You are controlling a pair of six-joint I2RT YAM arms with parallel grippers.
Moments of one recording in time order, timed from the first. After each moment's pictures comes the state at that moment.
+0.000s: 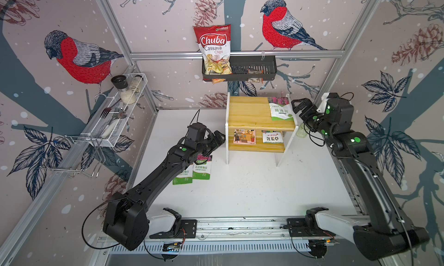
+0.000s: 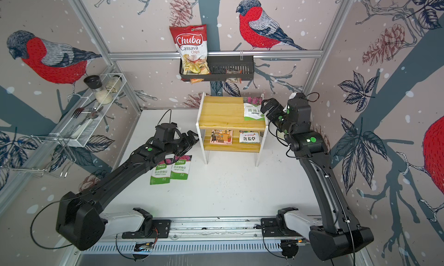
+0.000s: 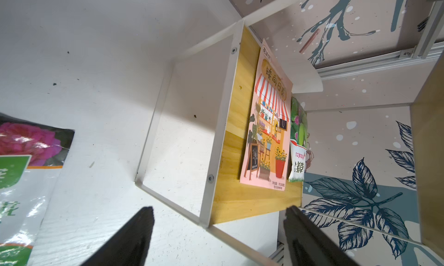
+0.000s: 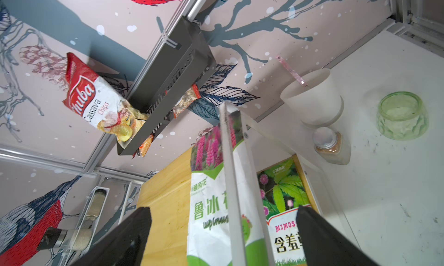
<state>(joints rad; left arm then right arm) -0.46 1.27 0.98 -0.35 0.28 -0.99 0.27 1.14 1.42 -0.59 -0.03 0.80</state>
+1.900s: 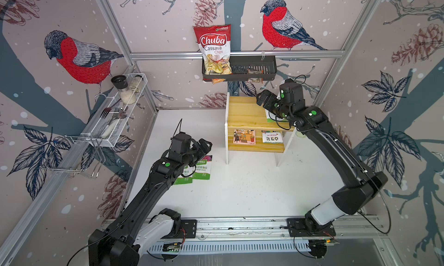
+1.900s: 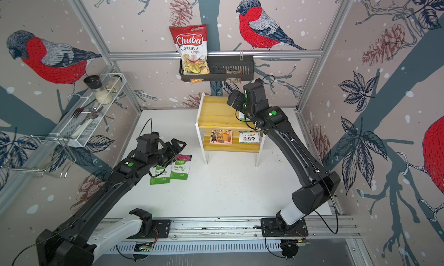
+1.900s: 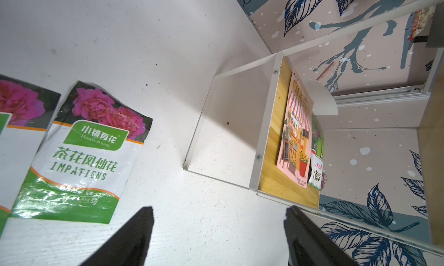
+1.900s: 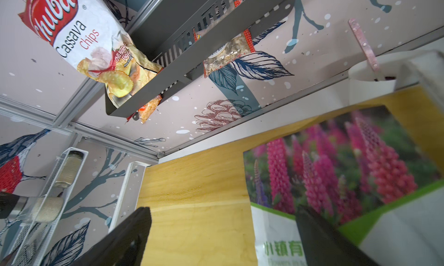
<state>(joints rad) -0.35 0.99 0.84 -0.50 0.21 -0.99 0.57 1.57 1.78 -0.68 0.14 0.76</state>
